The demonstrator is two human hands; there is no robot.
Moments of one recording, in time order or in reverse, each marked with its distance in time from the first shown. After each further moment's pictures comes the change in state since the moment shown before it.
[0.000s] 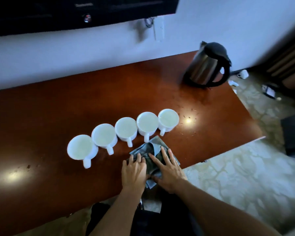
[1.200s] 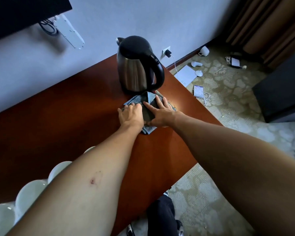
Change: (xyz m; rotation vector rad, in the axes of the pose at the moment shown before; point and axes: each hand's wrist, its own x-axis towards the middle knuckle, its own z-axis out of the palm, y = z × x) left_hand 0.290 0.223 -0.145 0.016 0.125 0.045; right_hand 0.143 0.247 -0.209 0.027 0.017 0.240
